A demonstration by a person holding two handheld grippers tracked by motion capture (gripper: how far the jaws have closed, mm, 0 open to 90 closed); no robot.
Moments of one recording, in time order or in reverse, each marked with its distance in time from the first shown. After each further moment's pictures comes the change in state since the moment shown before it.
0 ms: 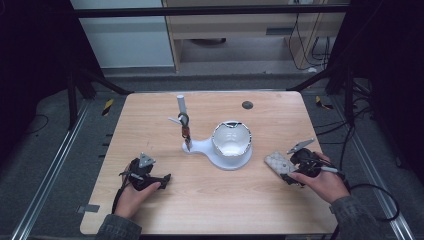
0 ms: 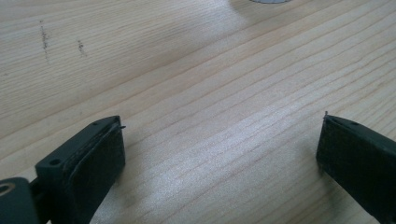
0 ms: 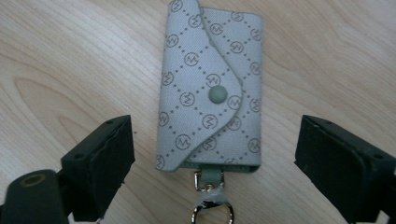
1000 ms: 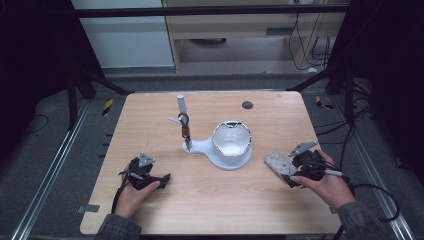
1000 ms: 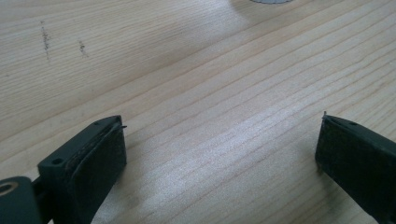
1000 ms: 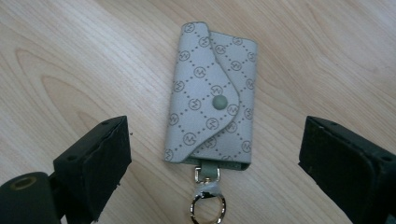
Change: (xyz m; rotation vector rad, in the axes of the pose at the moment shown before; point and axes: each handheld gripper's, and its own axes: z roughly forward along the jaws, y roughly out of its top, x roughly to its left) left arm 0.002 0.000 0.000 0.001 -0.003 0.006; right arm 0.010 -0.001 -0.023 -0.068 -0.044 -0.092
